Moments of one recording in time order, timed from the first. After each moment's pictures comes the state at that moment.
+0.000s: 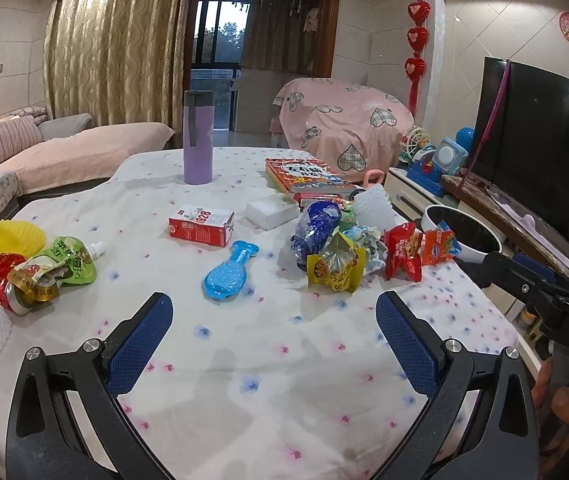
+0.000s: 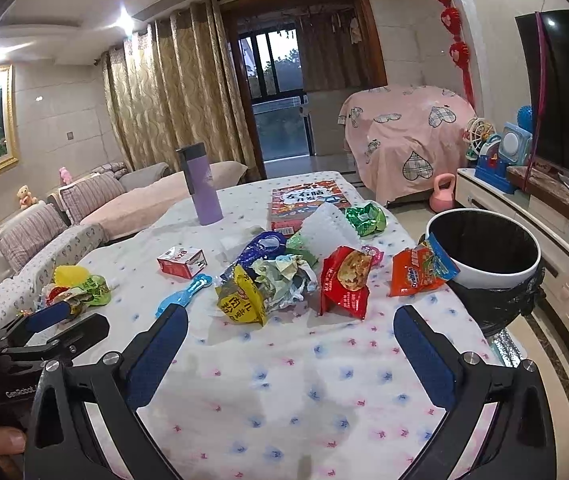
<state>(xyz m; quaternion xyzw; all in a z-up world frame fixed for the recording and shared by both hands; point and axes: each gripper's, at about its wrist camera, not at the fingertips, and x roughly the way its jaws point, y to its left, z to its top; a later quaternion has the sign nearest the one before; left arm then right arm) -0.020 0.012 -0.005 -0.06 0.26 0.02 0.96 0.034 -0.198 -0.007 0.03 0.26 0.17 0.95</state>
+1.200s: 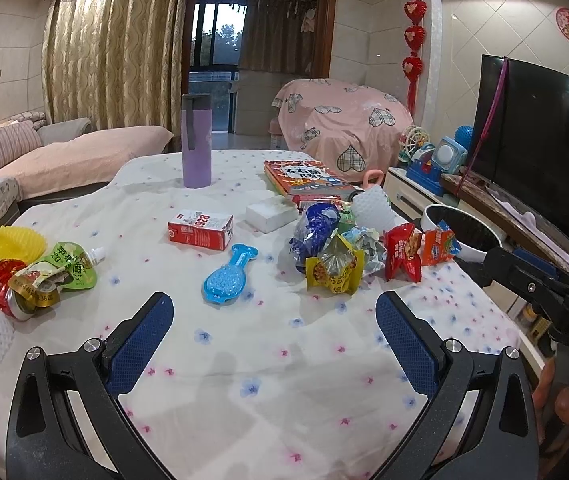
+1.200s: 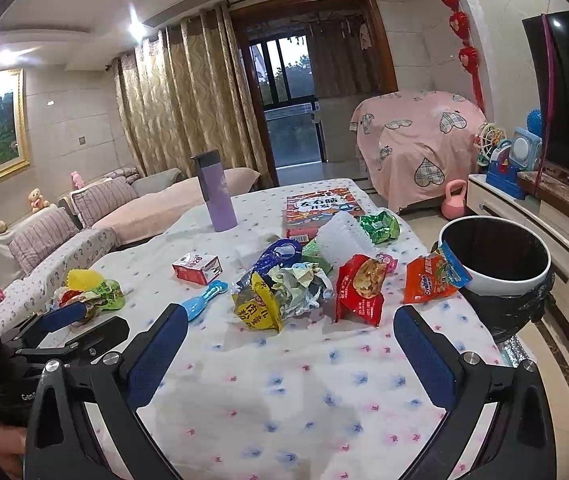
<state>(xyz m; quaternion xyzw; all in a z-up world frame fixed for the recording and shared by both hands) -0.015 0.015 -0.002 -0.06 0.26 0.02 0.96 0.031 -0.195 -0.001 0.04 0.25 0.19 0.95</state>
